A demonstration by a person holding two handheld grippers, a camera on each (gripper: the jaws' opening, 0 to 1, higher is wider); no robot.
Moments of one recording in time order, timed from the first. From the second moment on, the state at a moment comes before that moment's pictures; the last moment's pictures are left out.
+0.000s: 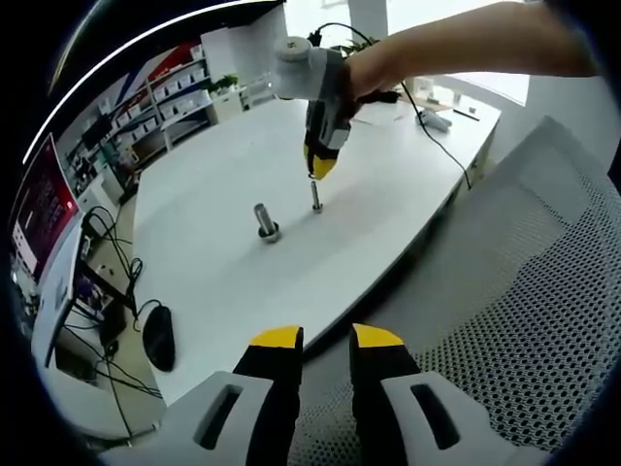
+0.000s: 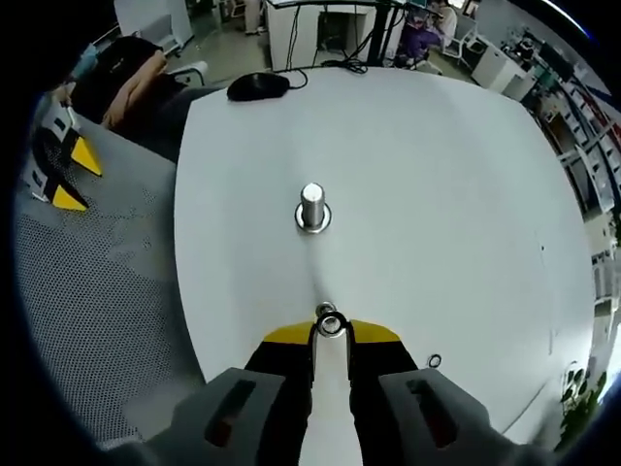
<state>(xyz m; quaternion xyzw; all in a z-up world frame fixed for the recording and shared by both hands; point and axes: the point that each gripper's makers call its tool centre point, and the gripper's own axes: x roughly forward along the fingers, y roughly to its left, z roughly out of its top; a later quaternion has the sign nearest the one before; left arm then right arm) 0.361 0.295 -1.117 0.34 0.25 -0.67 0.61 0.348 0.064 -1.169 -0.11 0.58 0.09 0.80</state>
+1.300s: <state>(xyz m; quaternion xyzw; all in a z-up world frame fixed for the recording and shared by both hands) 0.361 0.295 -1.118 0.34 0.25 -0.67 0.61 0.349 0.068 -1.229 -0.09 0.63 0.12 0.76</state>
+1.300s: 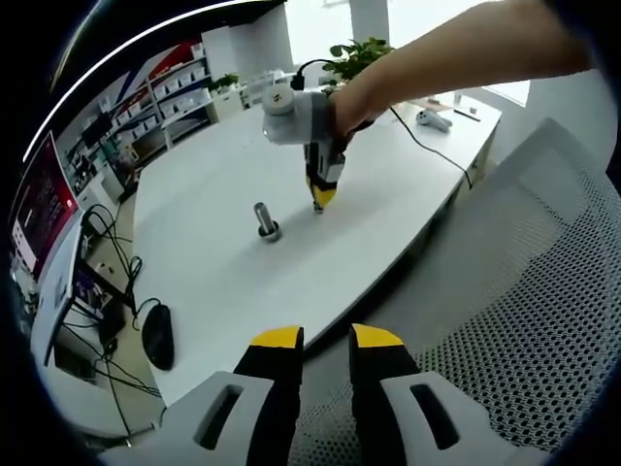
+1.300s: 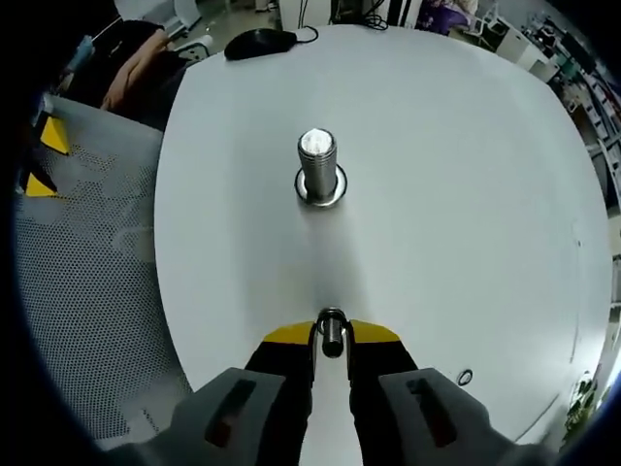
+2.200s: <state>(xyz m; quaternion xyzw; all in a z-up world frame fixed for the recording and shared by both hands) 0.360 0.295 -1.118 0.34 0.25 -0.67 0.61 0.312 0.063 -1.223 -0.02 0.60 0.09 0.80</state>
